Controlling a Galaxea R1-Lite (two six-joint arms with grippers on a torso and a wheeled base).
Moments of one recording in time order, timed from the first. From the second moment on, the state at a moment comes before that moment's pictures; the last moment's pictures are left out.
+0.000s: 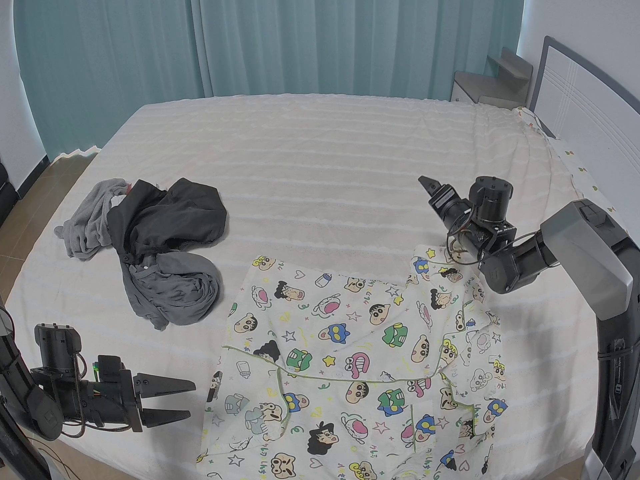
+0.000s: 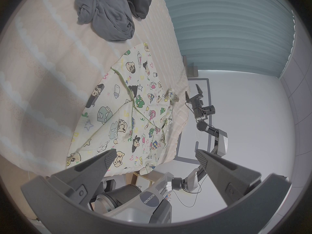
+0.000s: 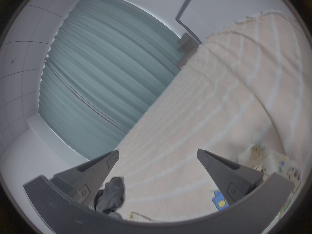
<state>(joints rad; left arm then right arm) 0.12 1.84 -0.02 -1.07 -1.07 -0.70 0.27 2.39 -1.43 -0.94 -0.12 0.85</state>
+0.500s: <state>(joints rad) 0.12 1.84 -0.02 -1.07 -1.07 -0.70 0.21 2.29 -1.17 -0.95 -0.11 0.76</state>
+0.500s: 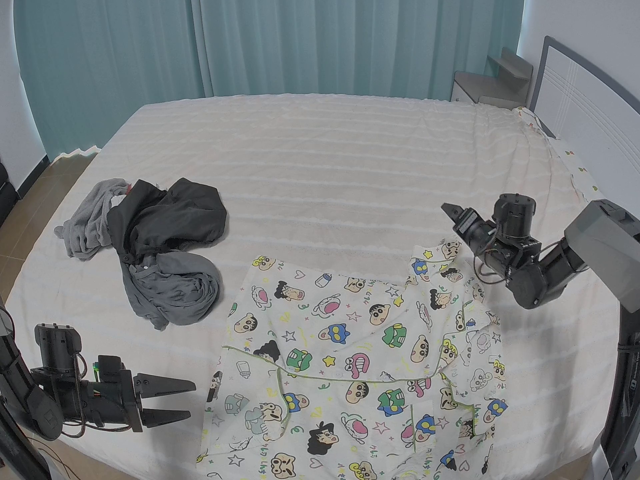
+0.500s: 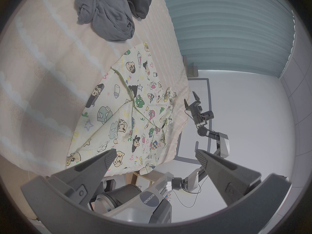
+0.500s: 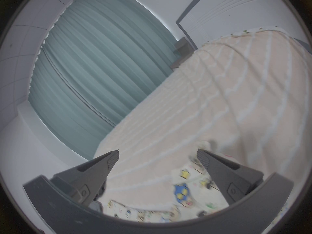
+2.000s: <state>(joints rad) 0.10 1.88 -0.02 -1.07 -1.07 -0.67 -0.15 2.27 -0.33 -1.24 0.53 0.48</state>
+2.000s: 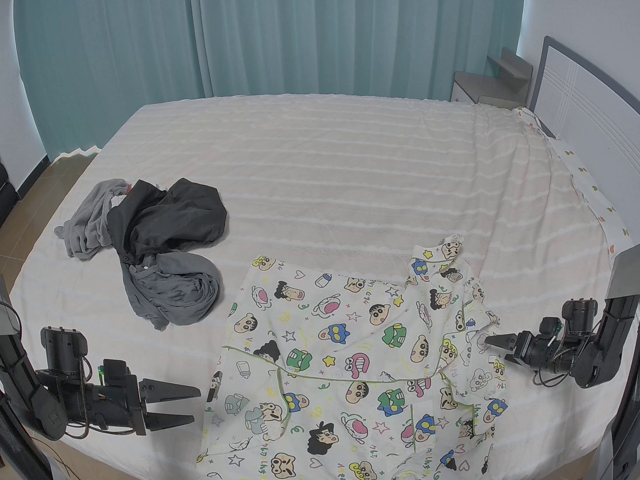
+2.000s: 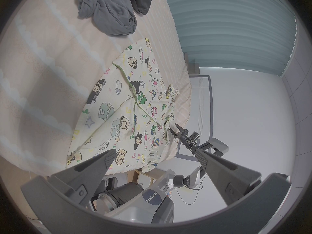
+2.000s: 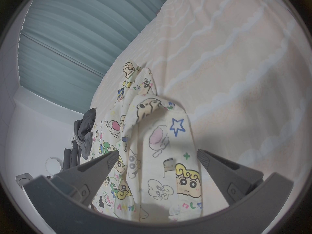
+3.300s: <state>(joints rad) 0.10 1.88 -0.02 -1.07 -1.07 -0.67 -0.18 2.31 -0.28 -1.36 0.41 0.50</state>
